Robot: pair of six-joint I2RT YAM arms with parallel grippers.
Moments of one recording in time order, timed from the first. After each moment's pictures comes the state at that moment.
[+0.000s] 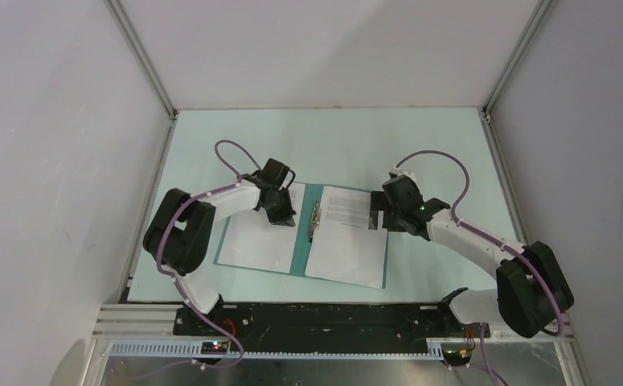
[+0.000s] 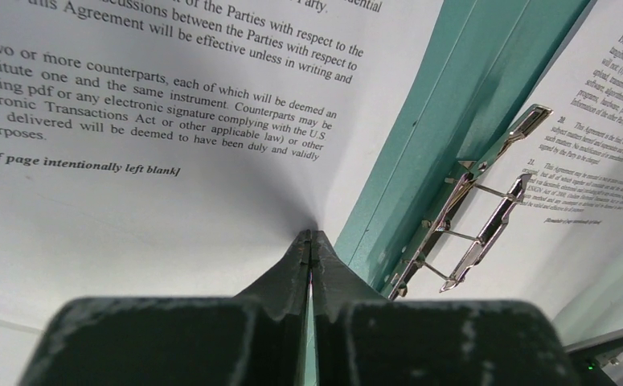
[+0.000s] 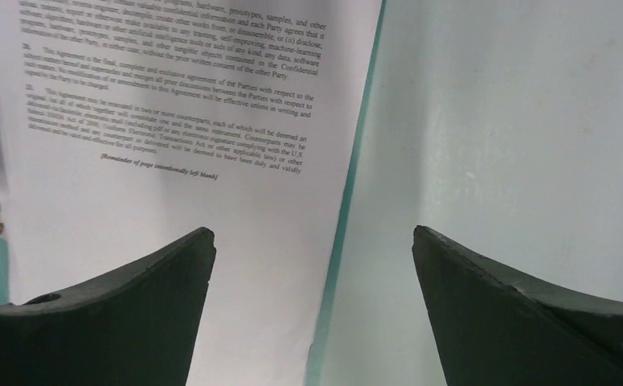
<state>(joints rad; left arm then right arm) -0.47 1.74 1.00 -0.45 0.12 -0.72 0.55 1.32 0.77 -0.42 0.19 0.51</state>
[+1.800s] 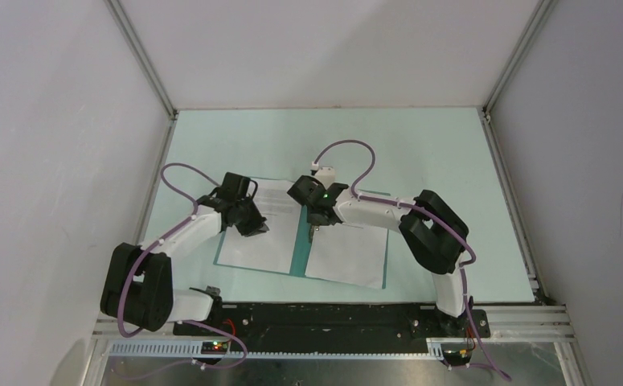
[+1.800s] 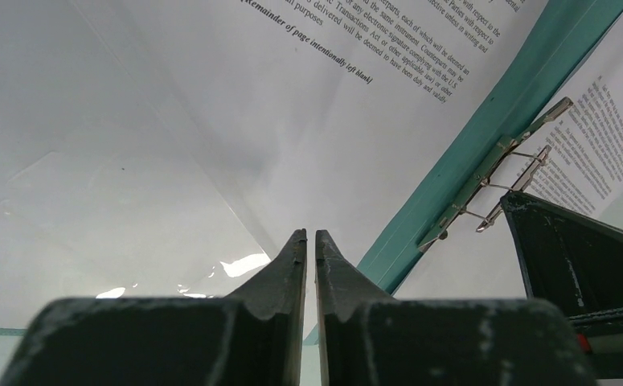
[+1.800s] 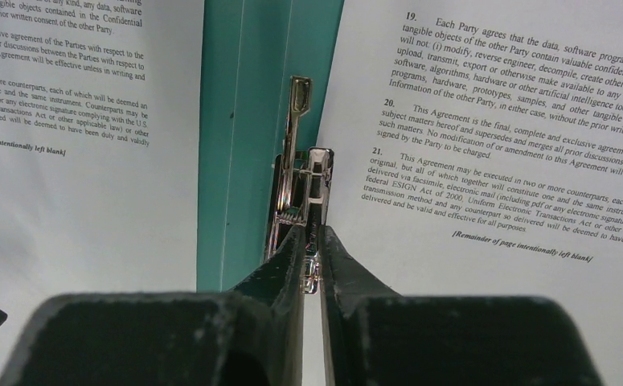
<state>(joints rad) -0.30 1.32 0.73 -0.50 0.09 -0.83 0.96 1.98 1.42 -0.56 0.41 0.86</state>
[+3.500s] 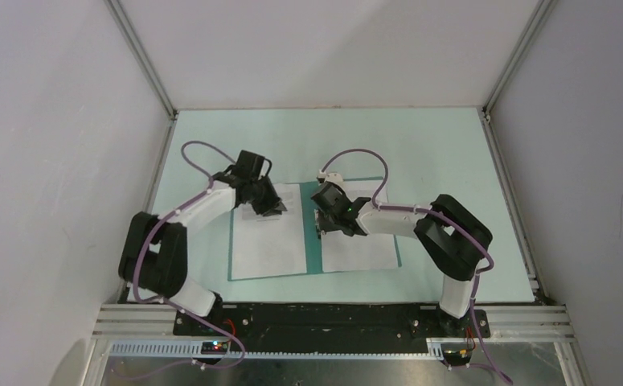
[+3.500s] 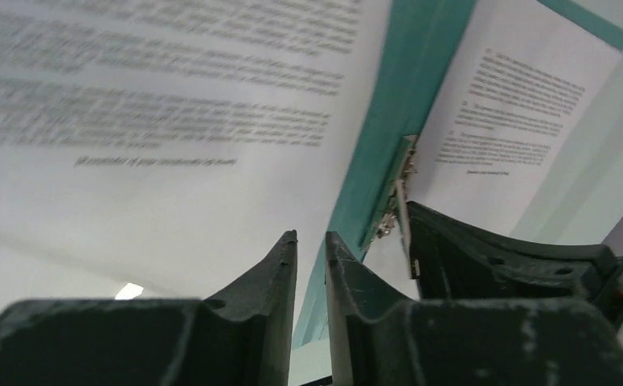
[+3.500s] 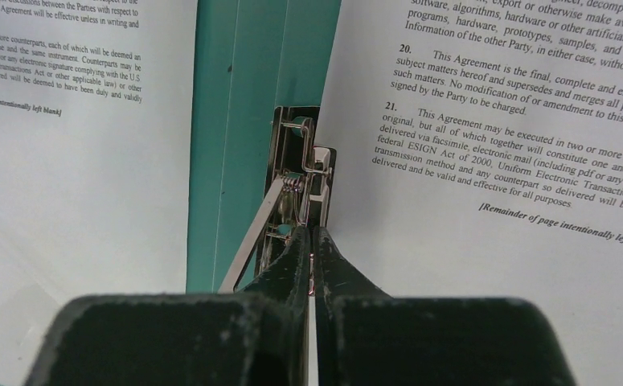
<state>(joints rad) -0.33 1.49 0.92 -0.48 0.19 -0.81 0.90 1.84 1.09 -0.17 0.26 0.65</state>
